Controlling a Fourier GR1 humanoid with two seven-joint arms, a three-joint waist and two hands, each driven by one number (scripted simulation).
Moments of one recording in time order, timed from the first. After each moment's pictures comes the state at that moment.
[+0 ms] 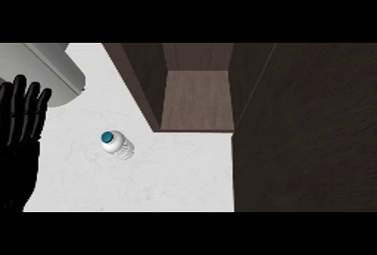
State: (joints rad) left arm -0.01 0.11 0.03 -2.10 -0.01 -0.01 0.03; right arm 0.00 -0.09 0.00 -2.10 0.04 -0.01 -0.01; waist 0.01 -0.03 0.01
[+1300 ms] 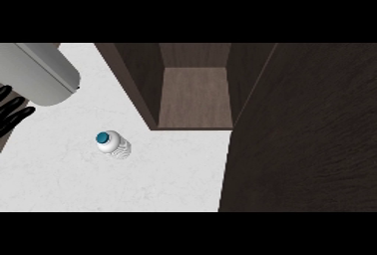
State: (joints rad) left arm -0.06 0.61 0.25 -1.69 1.08 -0.76 0.28; right arm 0.21 -0.06 0.32 -2.47 0.02 0.06 0.27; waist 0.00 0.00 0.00
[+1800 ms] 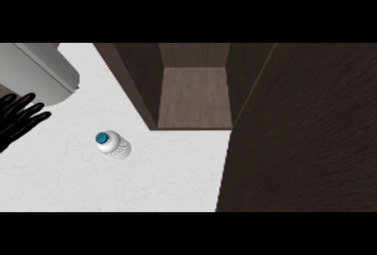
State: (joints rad) left arm -0.09 0.54 0.27 -1.62 0.90 -0.86 0.28; right arm 0.16 -0.05 0.41 -2.48 0.04 0.01 0.35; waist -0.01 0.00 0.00
